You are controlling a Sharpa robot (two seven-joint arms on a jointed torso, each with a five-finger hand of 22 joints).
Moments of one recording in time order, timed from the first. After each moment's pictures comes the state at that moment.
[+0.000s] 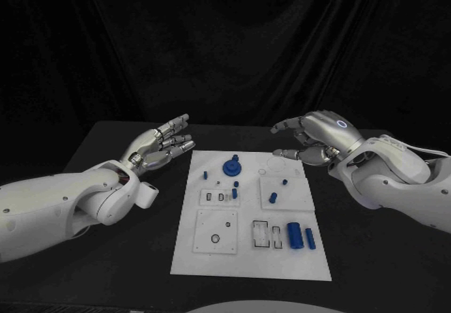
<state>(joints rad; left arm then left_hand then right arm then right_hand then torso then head) 1.27 -1.03 -0.21 1.62 -0.38 -0.33 0.51 1.55 0.14 -0.12 0.29 0.26 0.16 0.03 0.03 0.03 0.13 0.23 0.02 0.03 0.34 0.28 0.20 0.06 0.09 0.28 0.29 0.18 0.08 1.41 -0.96 -0.25 1.72 -1.58 -0.66 -0.03 1.34 -0.13 0.14 0.23 0.11 0.82 0.12 0.09 0.32 1.46 0.02 1.57 1.31 1.47 -0.04 1.57 1.31 0.05 1.46 0.07 1.40 1.31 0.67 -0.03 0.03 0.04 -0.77</state>
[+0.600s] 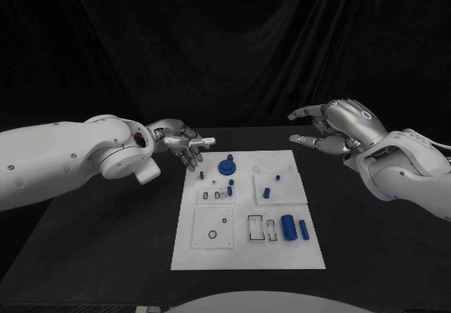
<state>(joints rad) 1.46 -0.93 -0.21 1.60 -0.58 -0.02 -0.23 1.18 0.14 -0.27 0.29 0.12 0.64 0.17 0.15 0.08 0.88 0.16 0.46 0.27 0.86 0.12 0.70 0.15 0.17 0.90 0.23 0.42 0.15 1.39 -1.01 -0.25 1.67 -1.55 -0.77 0.08 1.38 -0.11 0.16 0.25 0.18 0.83 0.10 0.09 0.31 1.47 0.01 1.57 1.31 1.47 -0.05 1.57 1.31 0.05 1.47 0.06 1.40 1.31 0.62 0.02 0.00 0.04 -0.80</state>
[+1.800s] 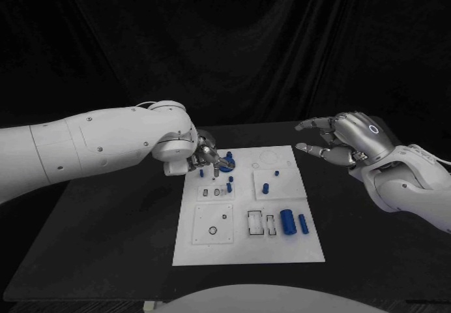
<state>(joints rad) 1.44 -0.66 -0.22 1.44 -0.75 0.22 -0.68 1.13 0.19 -0.20 0.26 0.10 0.76 0.09 0.64 0.69 1.47 0.02 1.57 1.31 1.47 -0.02 1.57 1.31 0.08 1.36 0.08 1.45 1.29 1.31 -1.00 -0.25 1.63 -1.55 -0.84 0.16 1.38 -0.10 0.16 0.27 0.22 0.86 0.10 0.10 0.31 1.47 0.01 1.57 1.31 1.47 -0.05 1.57 1.31 0.05 1.46 0.06 1.40 1.31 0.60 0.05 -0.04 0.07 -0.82</state>
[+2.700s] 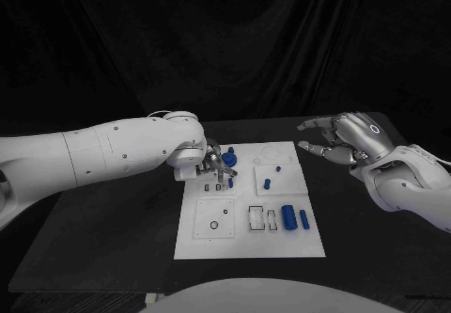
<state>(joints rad) 1.36 -0.58 -0.22 1.36 -0.78 0.21 -0.69 1.15 0.18 -0.15 0.22 0.15 0.77 0.08 0.60 0.72 1.47 0.02 1.57 1.31 1.47 -0.03 1.57 1.31 0.06 1.43 0.07 1.48 1.31 1.28 -0.99 -0.25 1.61 -1.53 -0.83 0.16 1.39 -0.09 0.17 0.27 0.32 0.87 0.11 0.10 0.30 1.47 0.01 1.57 1.31 1.47 -0.05 1.57 1.31 0.05 1.46 0.06 1.40 1.31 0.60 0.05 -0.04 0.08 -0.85</state>
